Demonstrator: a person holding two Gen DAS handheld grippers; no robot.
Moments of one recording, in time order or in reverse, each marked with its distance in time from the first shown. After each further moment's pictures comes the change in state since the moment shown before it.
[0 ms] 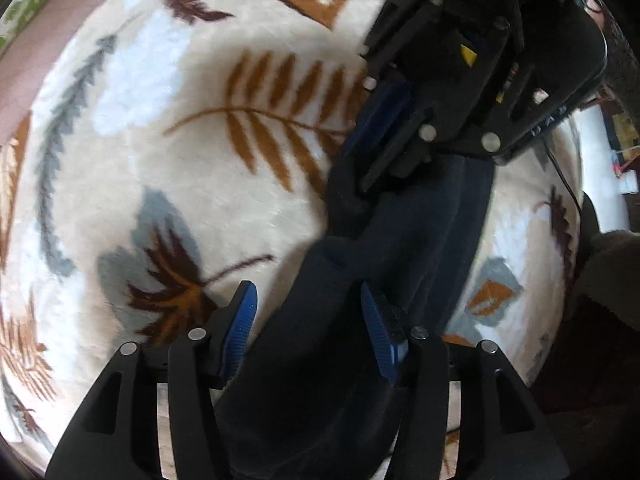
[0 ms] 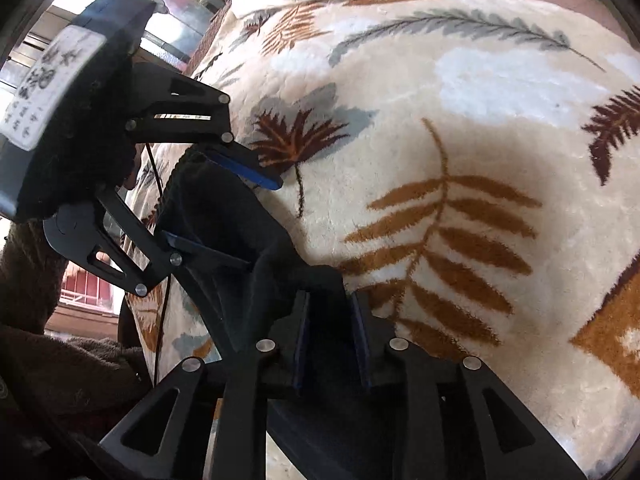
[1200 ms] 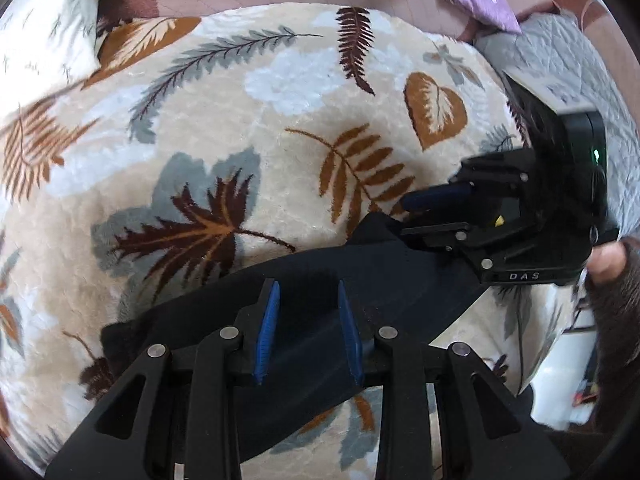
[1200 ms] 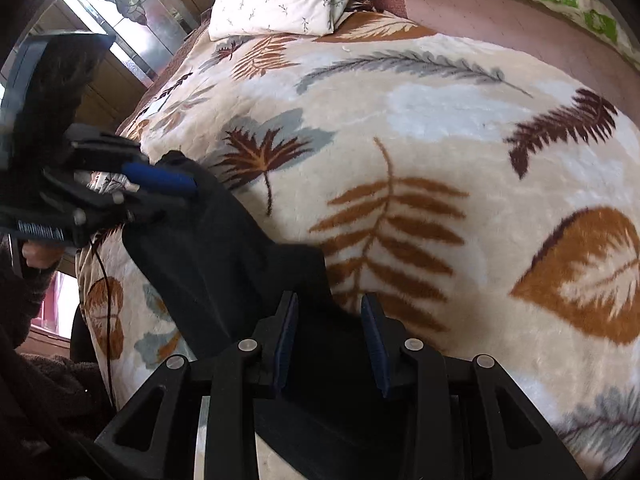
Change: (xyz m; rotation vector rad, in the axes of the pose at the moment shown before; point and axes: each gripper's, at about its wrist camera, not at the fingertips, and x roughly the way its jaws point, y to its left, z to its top) left arm -0.043 -0.005 -0.048 -0.673 -0.315 0.026; right arm -0.024 0.013 -0.026 -0.013 -0.124 -0.228
